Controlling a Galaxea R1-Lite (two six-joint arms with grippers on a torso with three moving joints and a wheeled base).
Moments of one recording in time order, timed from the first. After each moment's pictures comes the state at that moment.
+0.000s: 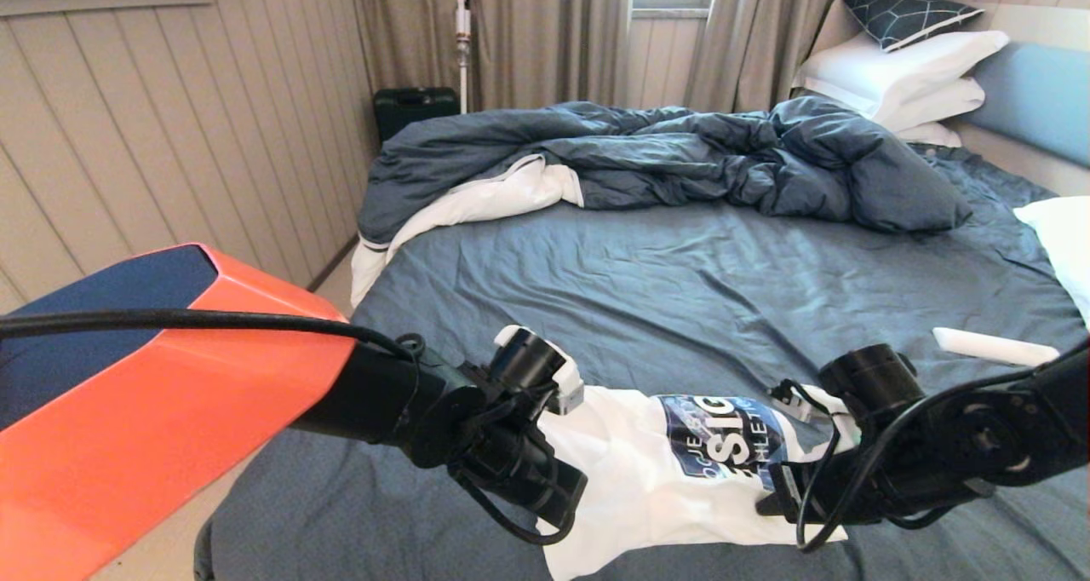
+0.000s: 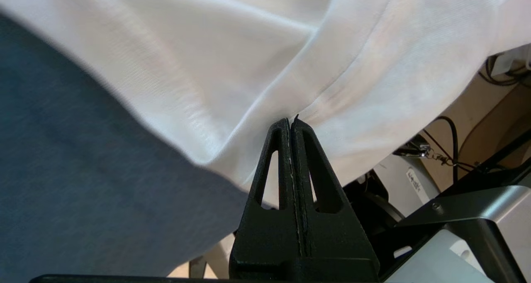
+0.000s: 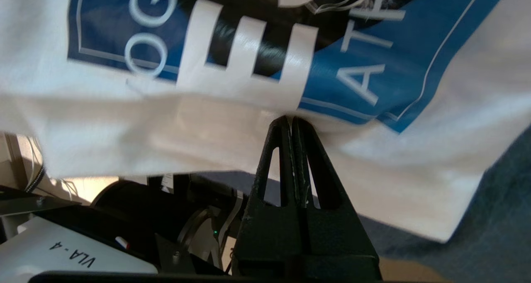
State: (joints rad) left arm -0.83 2.16 -1.29 0.15 -0.20 -0.20; right arm 0.15 1.82 -0.70 0.00 0.29 0.15
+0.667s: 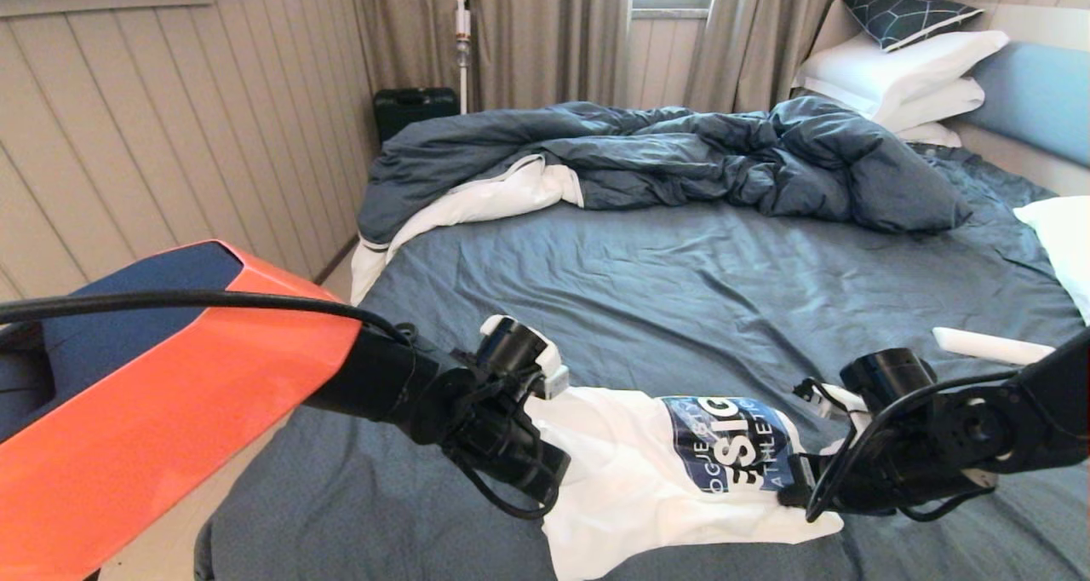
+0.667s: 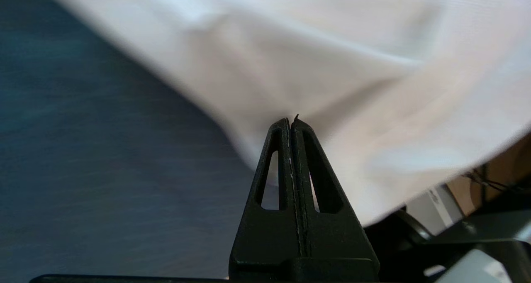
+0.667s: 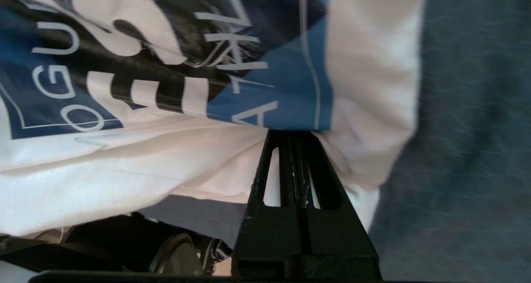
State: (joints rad) left arm -0.75 2.19 -1.33 0.16 -0.20 -0.14; right arm -0.01 1.92 -0.71 -0.09 0.26 0.07
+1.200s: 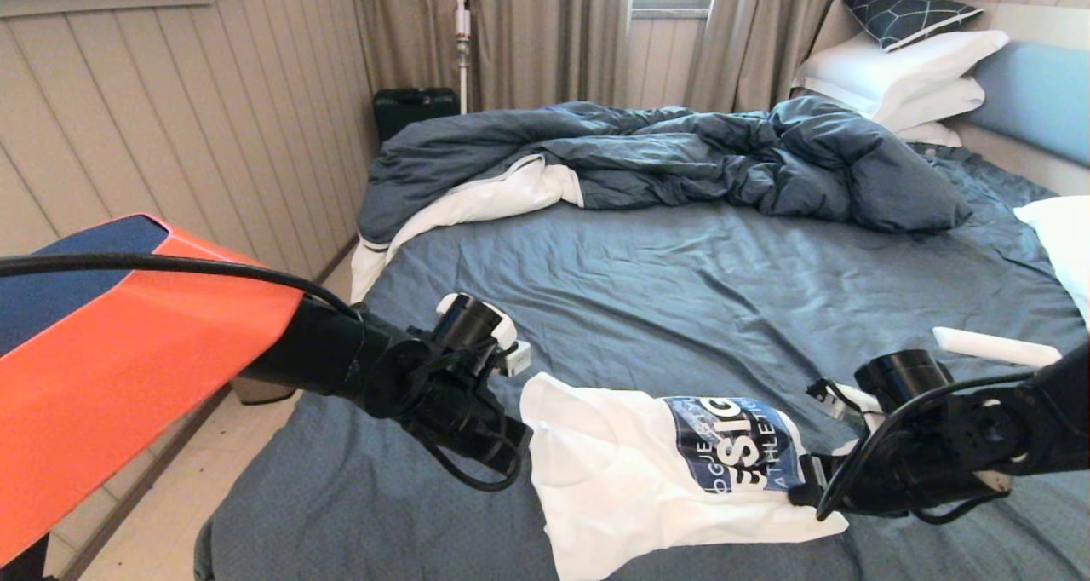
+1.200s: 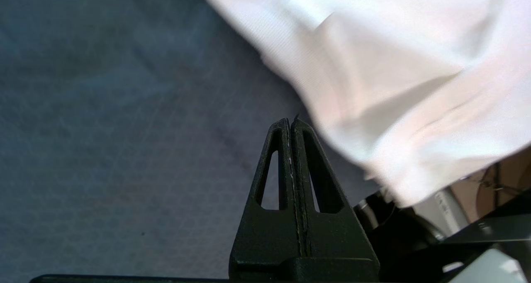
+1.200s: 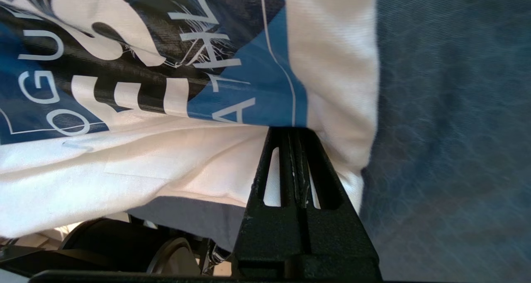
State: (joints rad) left arm -0.65 2.13 -1.29 0.16 -0.20 -0.10; right arm -0.04 1.90 -0.69 -0.09 0.26 0.07
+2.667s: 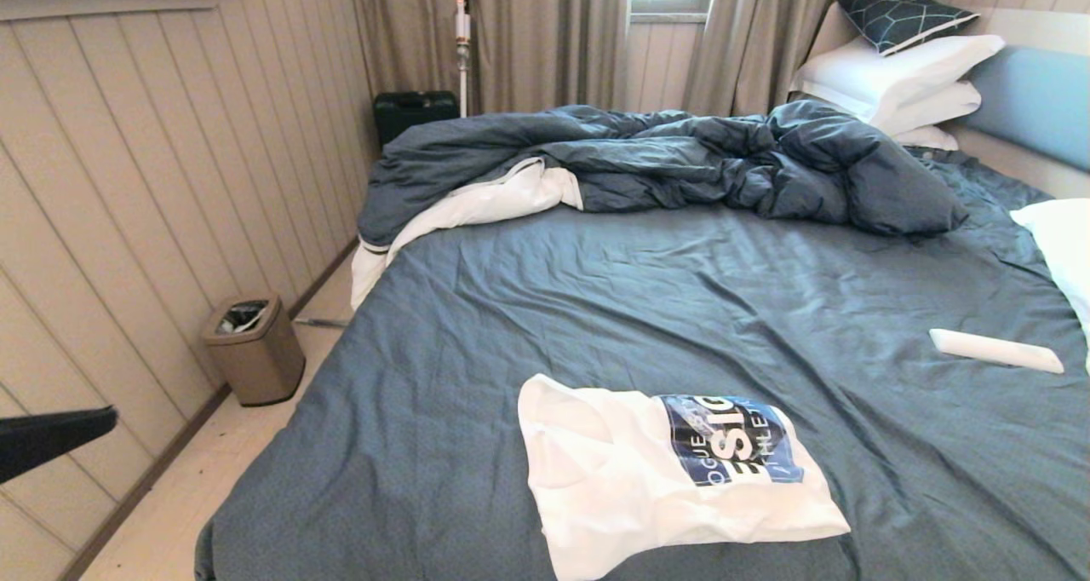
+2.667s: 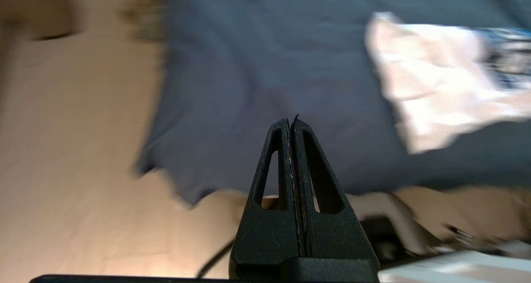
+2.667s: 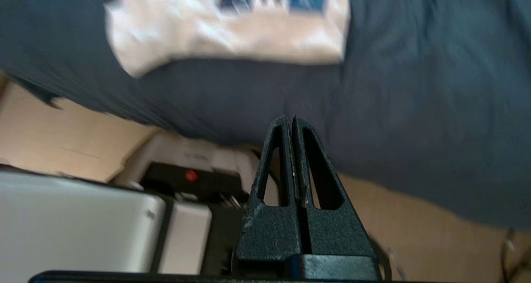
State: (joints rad) left arm -0.28 0.89 -0.87 0.48 0.03 -0.15; right arm -0.06 0.56 -0.64 0.63 0.27 0.03
